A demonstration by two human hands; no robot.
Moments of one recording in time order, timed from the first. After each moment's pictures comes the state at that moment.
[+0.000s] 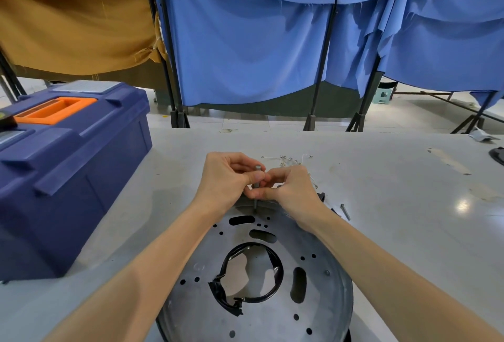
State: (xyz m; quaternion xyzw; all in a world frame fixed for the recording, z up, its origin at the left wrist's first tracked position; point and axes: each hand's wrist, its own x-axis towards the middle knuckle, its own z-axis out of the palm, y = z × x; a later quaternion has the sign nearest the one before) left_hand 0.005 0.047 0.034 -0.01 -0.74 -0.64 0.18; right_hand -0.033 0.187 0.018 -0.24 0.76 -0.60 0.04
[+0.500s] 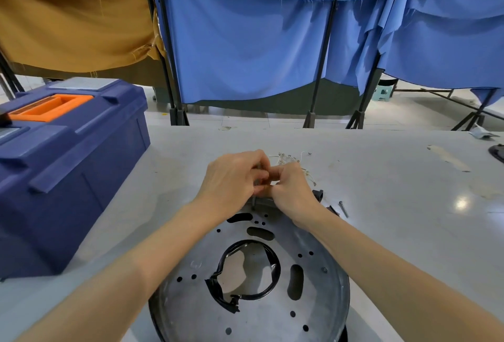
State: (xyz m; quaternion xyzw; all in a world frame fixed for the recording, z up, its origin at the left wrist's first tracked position) left_hand 0.007 0.054 0.036 -0.14 -0.90 -0.25 0.31; right_hand -0.035 0.185 0.018 -0.23 0.79 -0.56 0.02
